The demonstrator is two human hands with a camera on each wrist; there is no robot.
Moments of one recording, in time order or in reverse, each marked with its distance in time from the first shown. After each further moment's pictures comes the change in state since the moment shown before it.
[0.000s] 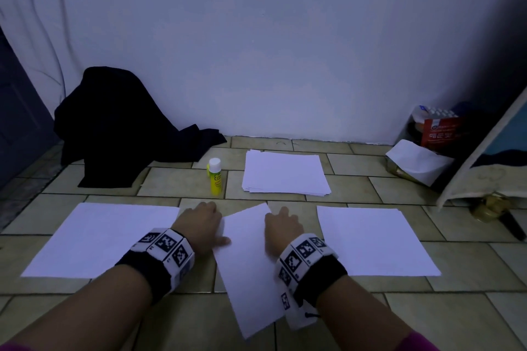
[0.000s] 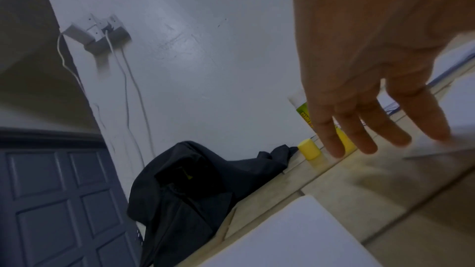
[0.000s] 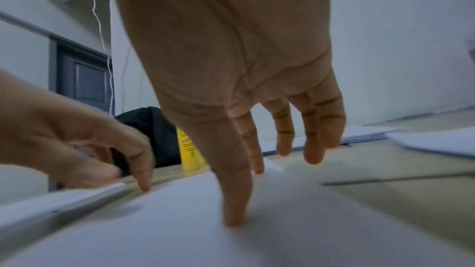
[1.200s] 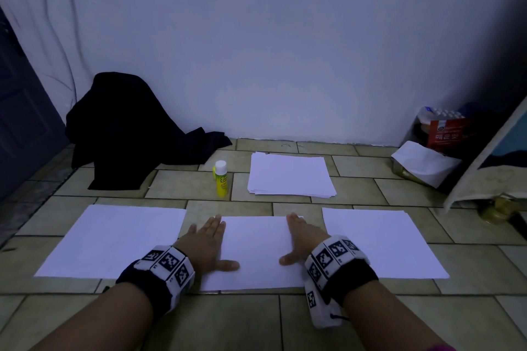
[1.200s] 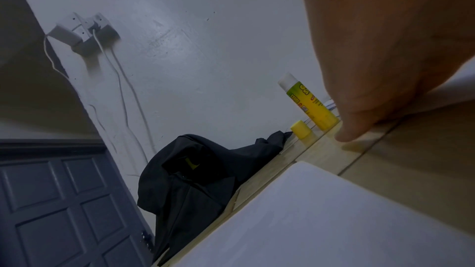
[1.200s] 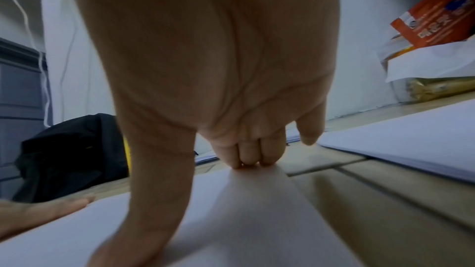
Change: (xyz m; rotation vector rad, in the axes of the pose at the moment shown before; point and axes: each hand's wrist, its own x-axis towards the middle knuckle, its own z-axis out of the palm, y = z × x) left_hand -0.011 -0.005 0.028 -0.025 -0.291 -0.020; right_hand 0.008 0.049 0.007 0.124 -0.240 -0.099
